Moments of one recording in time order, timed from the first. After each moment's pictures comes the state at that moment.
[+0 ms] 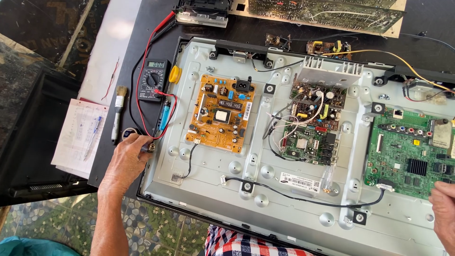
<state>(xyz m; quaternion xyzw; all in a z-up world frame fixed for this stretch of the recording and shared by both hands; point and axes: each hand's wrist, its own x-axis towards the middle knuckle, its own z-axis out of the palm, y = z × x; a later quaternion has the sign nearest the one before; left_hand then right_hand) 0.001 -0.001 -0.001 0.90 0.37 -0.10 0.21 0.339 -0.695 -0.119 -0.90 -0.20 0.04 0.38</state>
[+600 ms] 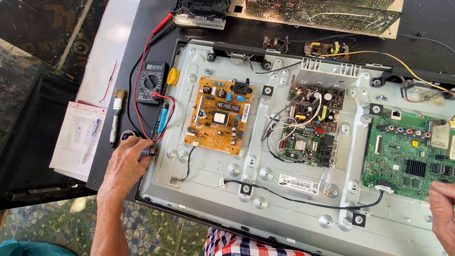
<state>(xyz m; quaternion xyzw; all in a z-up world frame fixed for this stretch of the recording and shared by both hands) -0.003 -0.001 -0.008 0.93 0.33 -0.10 0.13 0.335 -0.677 -0.094 -0.92 -0.22 0.04 0.33</state>
